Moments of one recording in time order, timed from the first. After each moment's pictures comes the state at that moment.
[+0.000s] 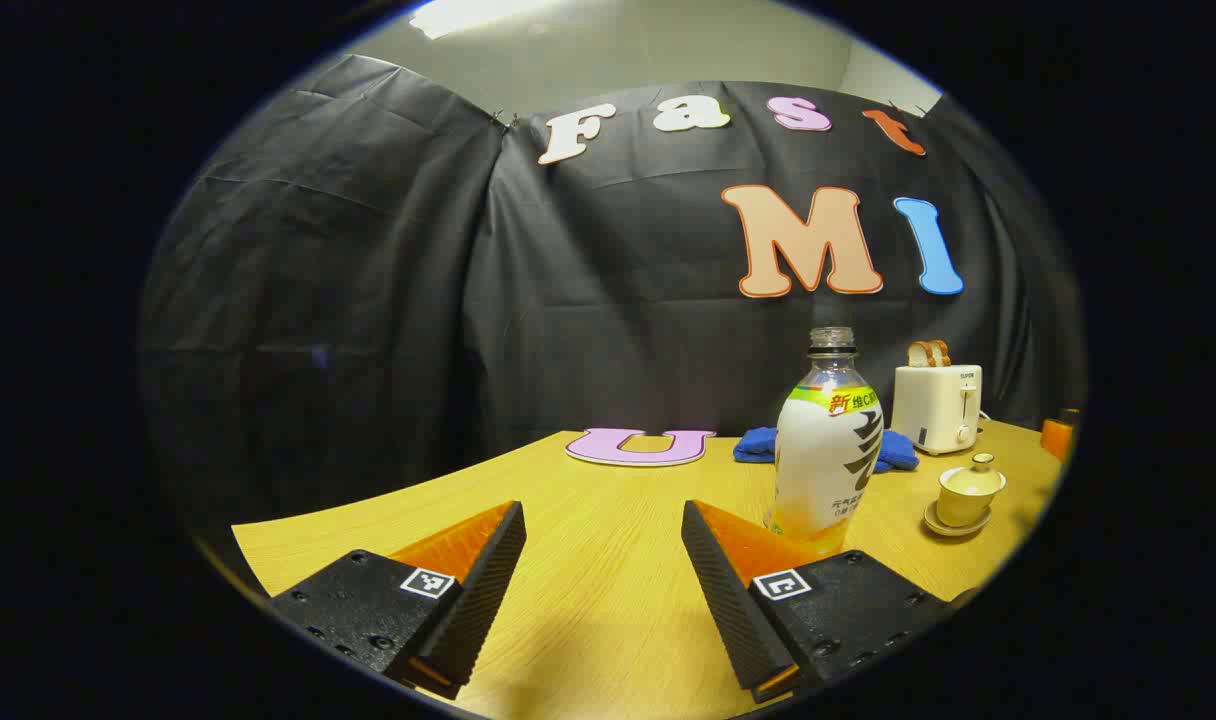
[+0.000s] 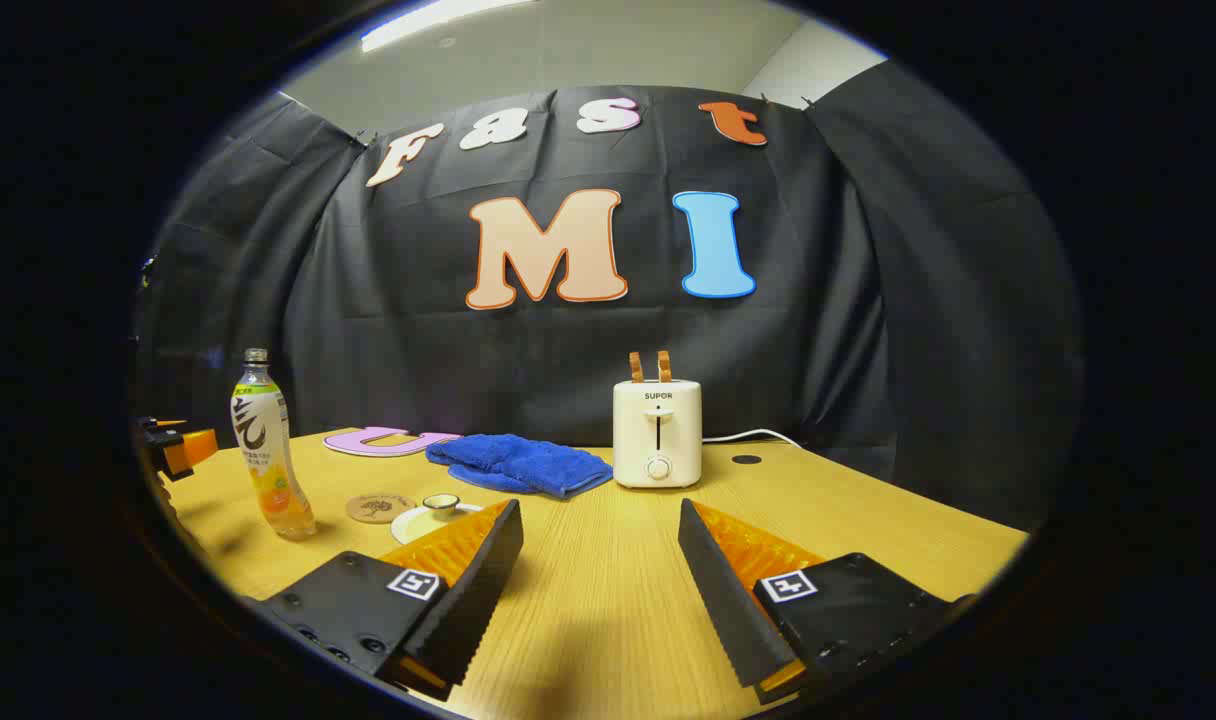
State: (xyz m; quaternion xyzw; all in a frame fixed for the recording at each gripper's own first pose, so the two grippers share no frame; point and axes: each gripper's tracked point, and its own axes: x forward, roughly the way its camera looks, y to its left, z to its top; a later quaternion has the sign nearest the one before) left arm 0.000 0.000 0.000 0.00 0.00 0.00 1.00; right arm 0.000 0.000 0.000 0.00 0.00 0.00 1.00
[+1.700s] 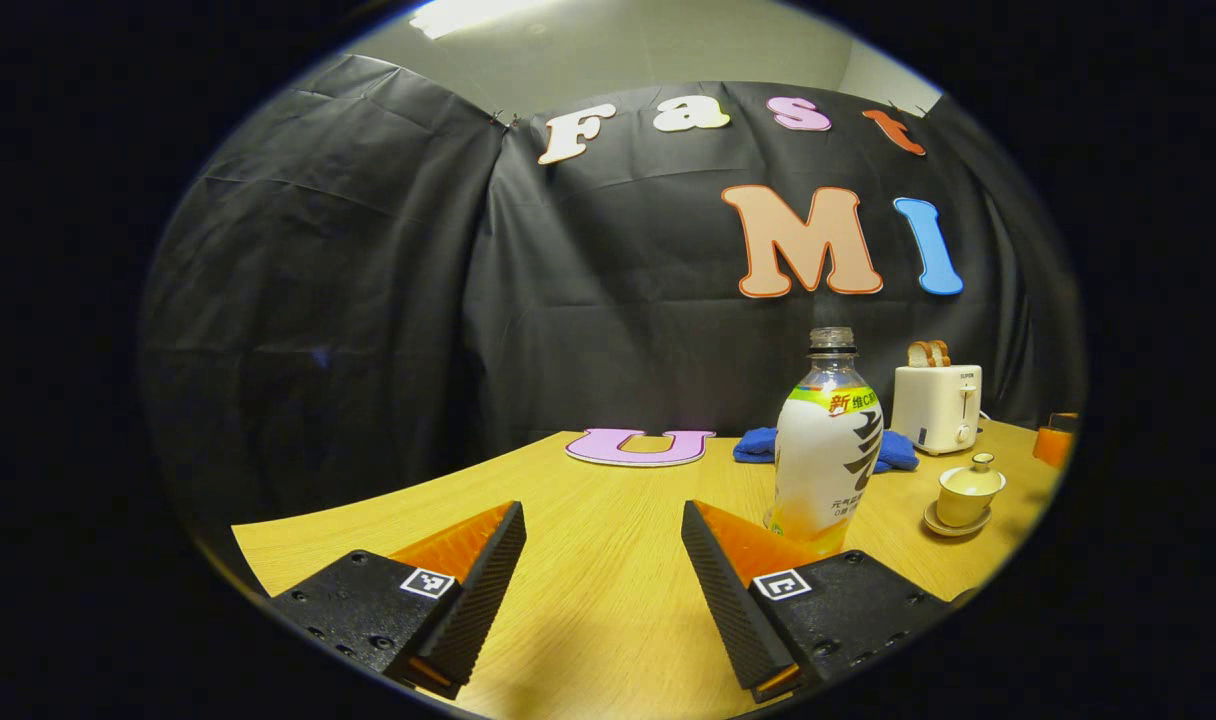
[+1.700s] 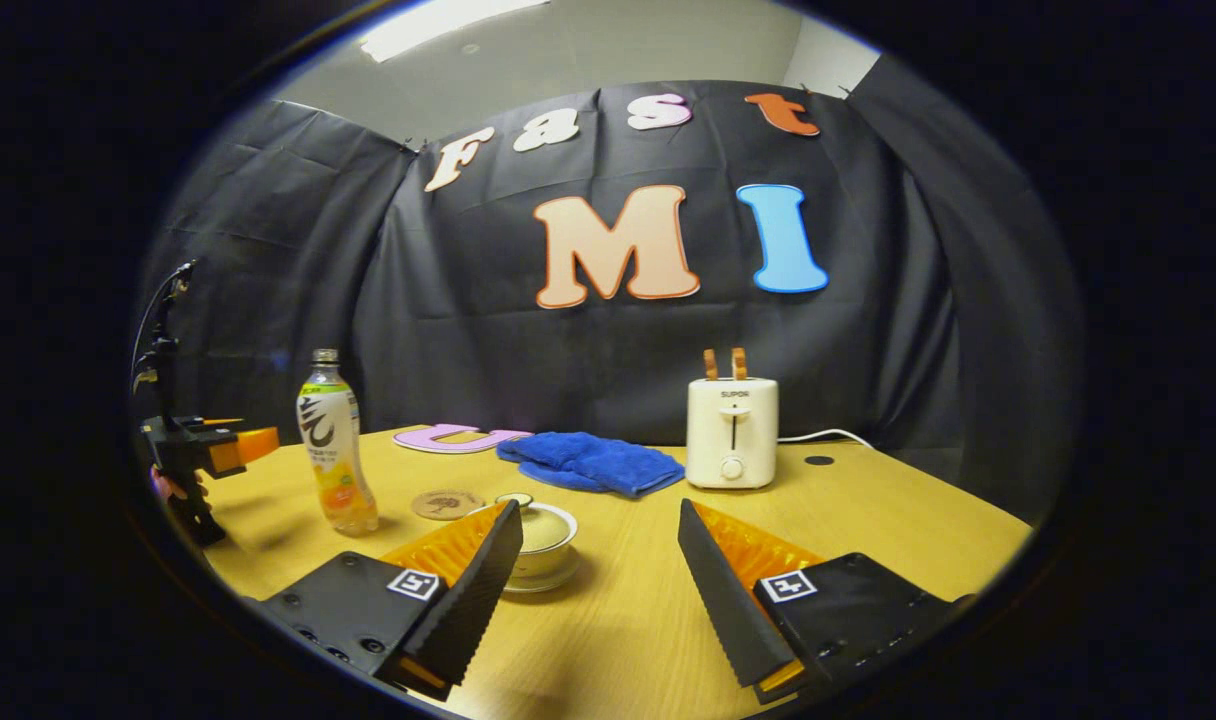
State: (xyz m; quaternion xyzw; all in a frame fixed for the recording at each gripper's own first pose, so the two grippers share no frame) left arm -0.002 0.000 0.000 0.00 0.00 0.00 1.00; right arm 0.002 0.051 -0.002 0.01 0.01 0.13 0.99
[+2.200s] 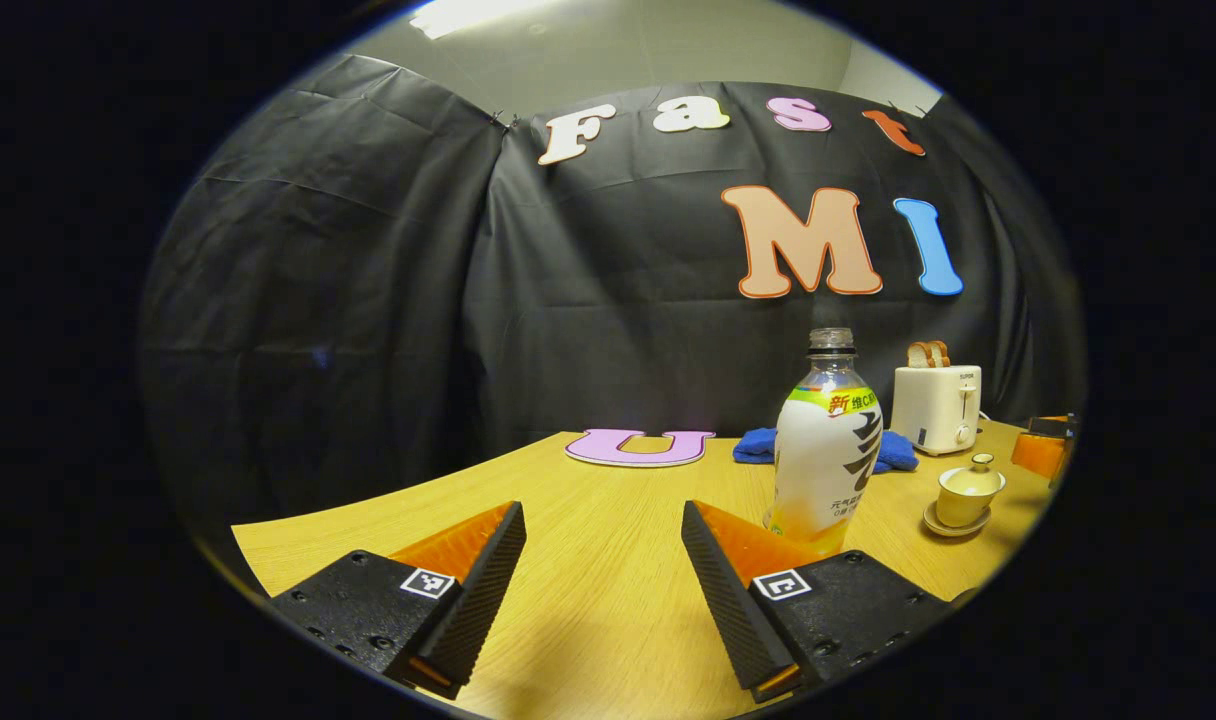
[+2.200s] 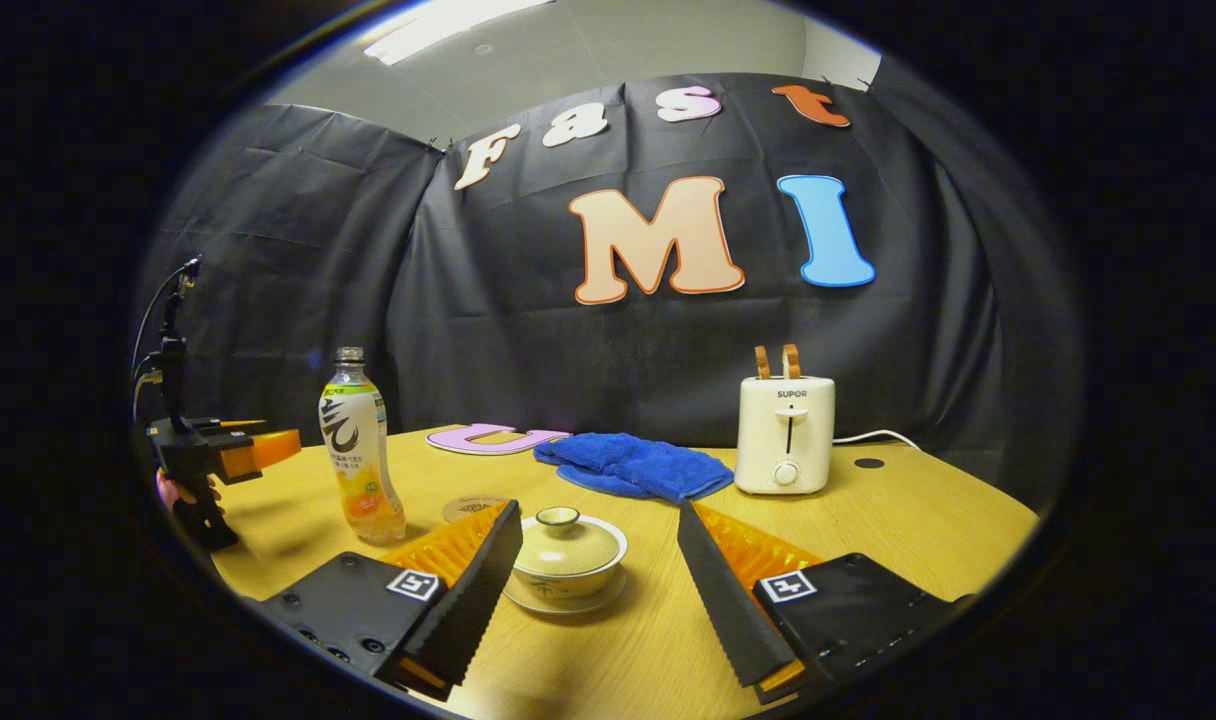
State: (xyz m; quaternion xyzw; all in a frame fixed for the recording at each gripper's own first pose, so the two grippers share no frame) left arm -0.002 -0.001 0.000 0.00 0.00 0.00 1.00; right arm 0.024 0.088 -0.007 0.01 0.01 0.17 0.99
